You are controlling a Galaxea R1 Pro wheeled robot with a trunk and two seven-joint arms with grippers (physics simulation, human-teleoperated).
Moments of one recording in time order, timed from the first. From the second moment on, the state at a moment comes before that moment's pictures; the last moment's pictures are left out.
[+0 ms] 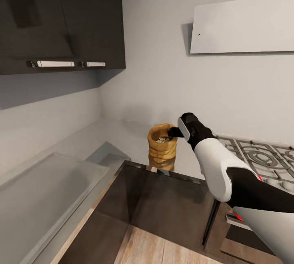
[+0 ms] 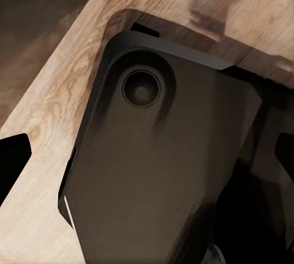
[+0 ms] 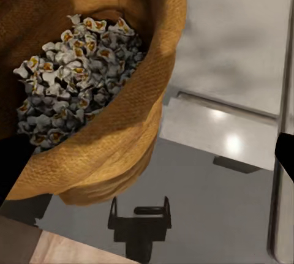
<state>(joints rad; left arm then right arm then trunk) 0.00 0.02 0.00 -0.10 0.37 -0.05 -0.02 -1.32 0.17 -0.13 -0.42 0.06 0.88 -0.21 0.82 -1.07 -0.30</state>
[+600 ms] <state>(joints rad) 0.00 0.02 0.00 -0.10 0.37 -0.05 -0.02 -1.32 0.17 -0.13 -0.42 0.06 0.86 -0.23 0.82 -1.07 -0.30</state>
